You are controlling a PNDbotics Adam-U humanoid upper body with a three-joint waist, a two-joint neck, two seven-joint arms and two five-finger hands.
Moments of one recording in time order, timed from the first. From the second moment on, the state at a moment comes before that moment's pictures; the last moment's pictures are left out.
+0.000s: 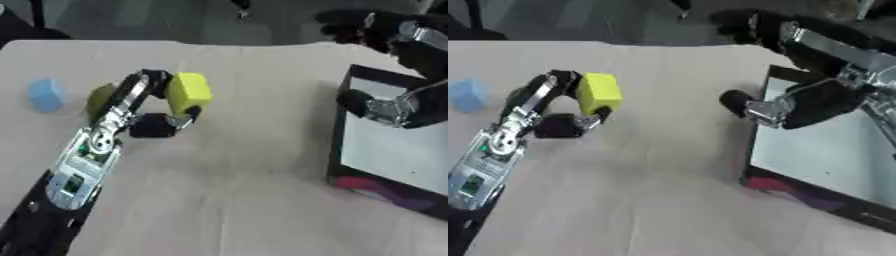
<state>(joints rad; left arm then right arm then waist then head) -0.61 0.28 -0.28 -1.56 -0.38 0.17 -0.15 -0.66 -0.73 0.27 -1.98 -0.08 0.05 0.46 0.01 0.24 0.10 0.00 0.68</state>
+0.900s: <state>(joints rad) -0.62 0.20 -0.32 -1.61 -0.42 0.13 -0.16 -0.79 -0.67 0.38 -1.87 -0.01 0.08 0.50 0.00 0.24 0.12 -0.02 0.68</state>
